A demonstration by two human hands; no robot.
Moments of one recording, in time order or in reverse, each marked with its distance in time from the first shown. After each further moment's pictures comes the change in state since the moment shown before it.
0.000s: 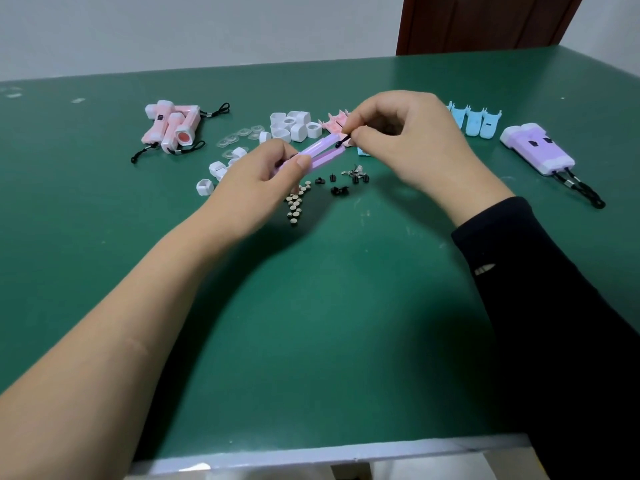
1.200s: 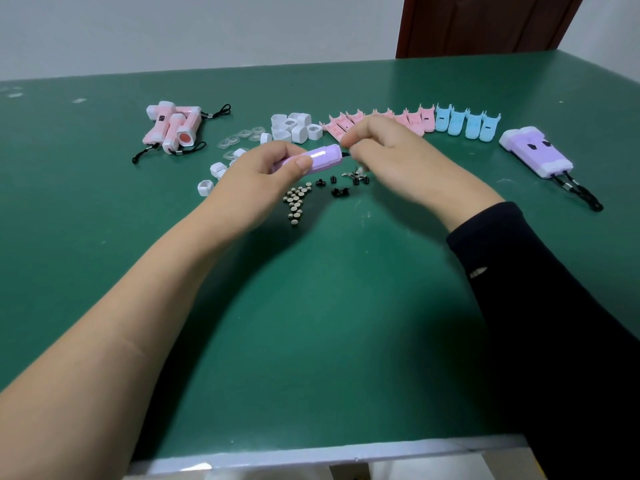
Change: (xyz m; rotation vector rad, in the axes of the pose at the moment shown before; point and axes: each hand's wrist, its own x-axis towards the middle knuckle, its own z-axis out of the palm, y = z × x) left_hand -0.001 0.012 -0.003 -0.004 -0.017 -0.058; right_hand -0.001 0.003 0.006 -0.084 -0.223 0.185
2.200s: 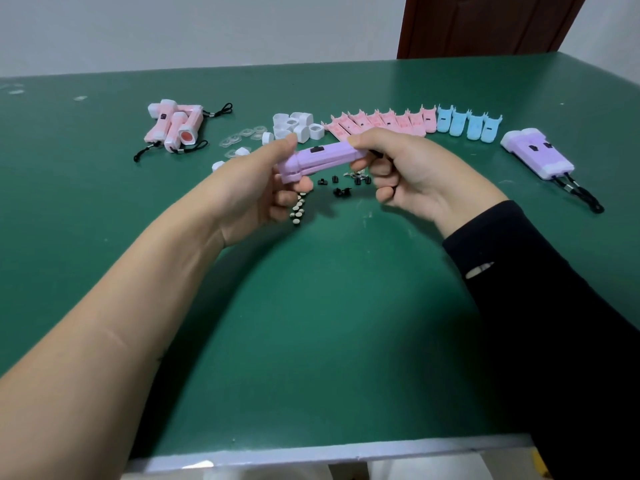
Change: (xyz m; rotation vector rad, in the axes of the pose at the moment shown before) left_hand 0.000 0.014 -0.005 -0.676 -0.158 -0.449; right_hand 0.008 0.011 0.007 0.724 -0.058 0.352
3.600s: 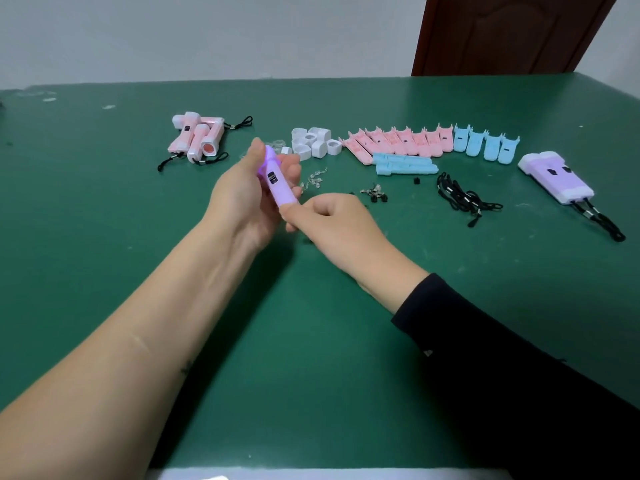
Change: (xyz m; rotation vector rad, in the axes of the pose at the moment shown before) left_hand 0.010 -0.002 -0.007 -0.615 0.306 0.103; right_hand -0.029 0.025 0.085 -0.382 0.011 -0.277
